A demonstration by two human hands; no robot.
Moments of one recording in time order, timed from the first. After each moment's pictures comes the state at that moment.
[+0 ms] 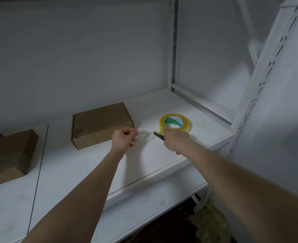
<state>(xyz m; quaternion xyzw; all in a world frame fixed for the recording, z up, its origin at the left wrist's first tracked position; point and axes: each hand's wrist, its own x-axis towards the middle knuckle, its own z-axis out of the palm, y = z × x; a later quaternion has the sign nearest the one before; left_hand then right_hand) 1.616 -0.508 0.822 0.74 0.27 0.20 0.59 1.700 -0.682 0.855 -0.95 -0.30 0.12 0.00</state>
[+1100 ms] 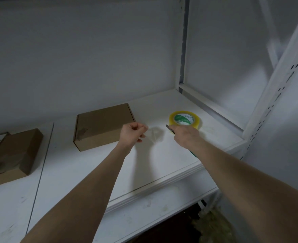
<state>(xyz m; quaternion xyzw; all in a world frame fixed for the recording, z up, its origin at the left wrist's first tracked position) 1.644 -0.517 0.845 0.74 0.24 0.19 0.60 1.758 -0.678 0.843 -0.95 -0.30 0.07 0.01</state>
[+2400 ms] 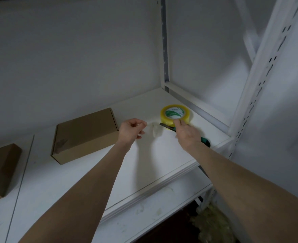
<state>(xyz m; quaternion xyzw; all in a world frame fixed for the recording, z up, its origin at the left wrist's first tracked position) 1.700 -0.549 0.852 0.75 0.23 0.18 0.59 1.802 -0.720 0.810 -0.96 -0.28 -0.02 0.08</state>
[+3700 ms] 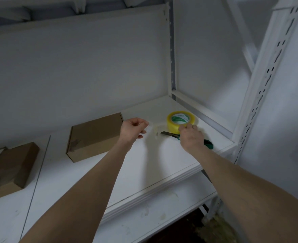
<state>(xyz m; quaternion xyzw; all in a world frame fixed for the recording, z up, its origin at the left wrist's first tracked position) 1.676 -0.550 0.883 0.75 0.22 0.21 0.58 1.790 -0.716 0.827 -0.97 -0.25 -0.02 0.05</state>
